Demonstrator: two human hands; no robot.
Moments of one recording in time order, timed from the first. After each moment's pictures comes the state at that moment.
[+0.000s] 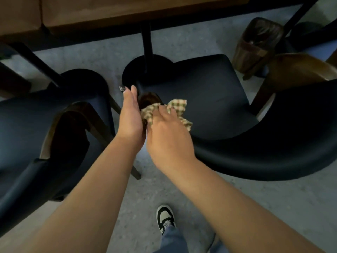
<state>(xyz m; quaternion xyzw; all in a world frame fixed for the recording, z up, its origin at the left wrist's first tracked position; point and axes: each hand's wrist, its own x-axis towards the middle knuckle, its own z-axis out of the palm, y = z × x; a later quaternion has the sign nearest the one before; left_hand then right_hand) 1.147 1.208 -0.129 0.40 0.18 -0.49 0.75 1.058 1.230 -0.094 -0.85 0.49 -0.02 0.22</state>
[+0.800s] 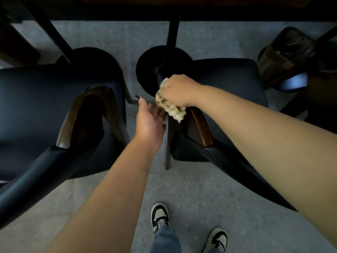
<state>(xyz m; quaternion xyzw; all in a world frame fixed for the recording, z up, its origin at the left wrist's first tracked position) 1.184 1.232 -0.196 0.51 0.07 -0.58 0.63 1.149 1.103 -0.158 -0.87 0.35 0.16 0.32</state>
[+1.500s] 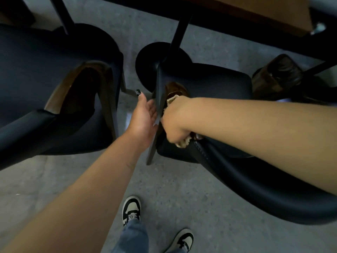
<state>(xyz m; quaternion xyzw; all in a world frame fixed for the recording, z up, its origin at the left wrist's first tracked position) 1.168 1.249 -0.199 0.53 0.06 -0.57 0.62 1.134 1.175 -0.108 -0.83 -0.03 0.55 -0.13</state>
